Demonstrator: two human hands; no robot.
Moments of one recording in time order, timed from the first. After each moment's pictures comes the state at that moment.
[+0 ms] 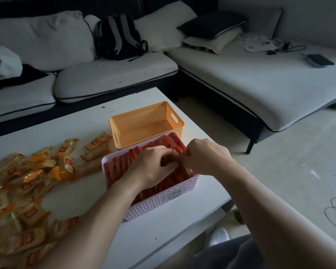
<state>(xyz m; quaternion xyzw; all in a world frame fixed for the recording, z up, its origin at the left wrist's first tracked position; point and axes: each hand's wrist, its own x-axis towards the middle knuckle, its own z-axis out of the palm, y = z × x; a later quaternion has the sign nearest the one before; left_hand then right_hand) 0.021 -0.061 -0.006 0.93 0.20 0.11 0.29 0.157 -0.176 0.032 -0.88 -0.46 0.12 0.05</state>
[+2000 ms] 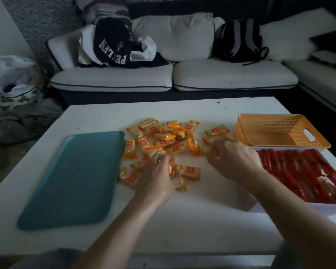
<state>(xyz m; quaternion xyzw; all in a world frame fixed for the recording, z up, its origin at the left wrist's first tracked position) -0.293 -0.021 -0.007 0.80 0.55 0.20 0.16 -0.077 -0.047 0.040 -0.76 -0.64 0.05 0.08</state>
